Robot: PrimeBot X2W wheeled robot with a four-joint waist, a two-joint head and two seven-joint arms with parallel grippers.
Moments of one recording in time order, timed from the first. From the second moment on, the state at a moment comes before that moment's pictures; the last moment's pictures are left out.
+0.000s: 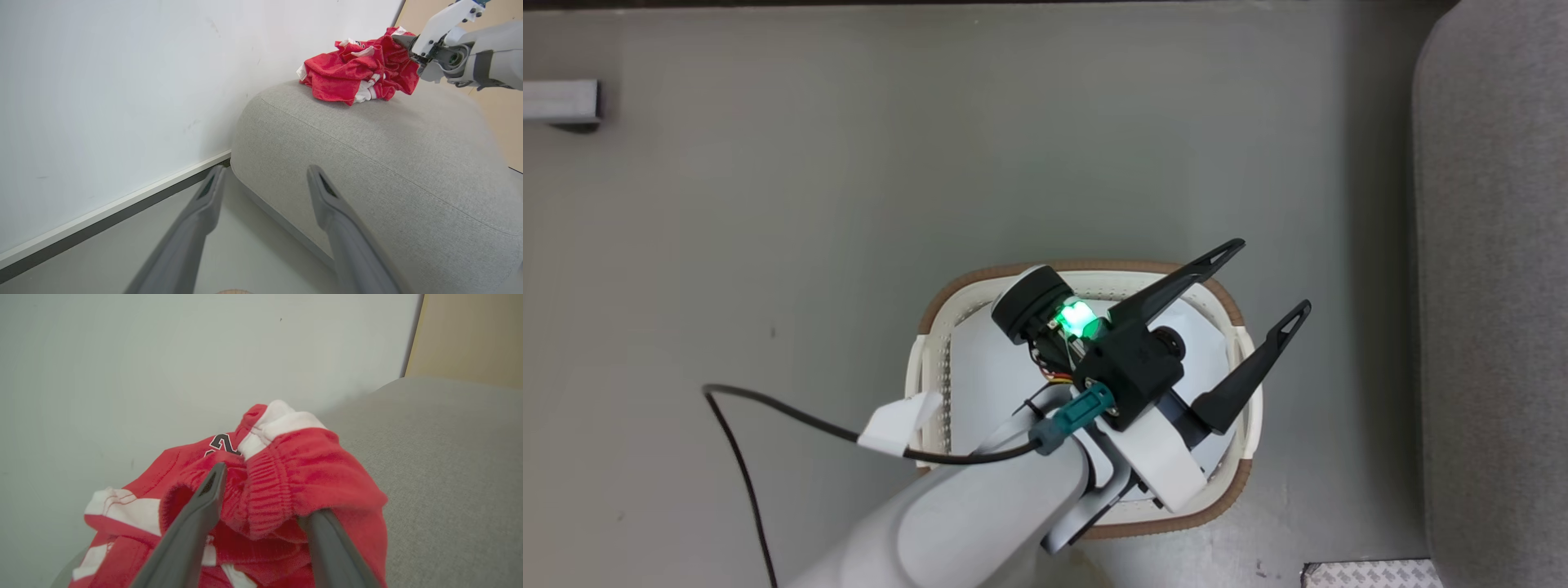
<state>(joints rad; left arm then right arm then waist) -0.82 0.12 -0.97 0.22 -0.36 0.07 -0.22 -0.98 -0.65 -0.40 1.05 0.56 0.13 -0.26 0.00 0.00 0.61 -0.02</state>
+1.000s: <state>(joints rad) -0.27 0.23 -0.65 0.31 -0.53 0.13 -0.26 -0.02 -0.14 -0.25 0.19 0.31 0.13 -0.26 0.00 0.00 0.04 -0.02</state>
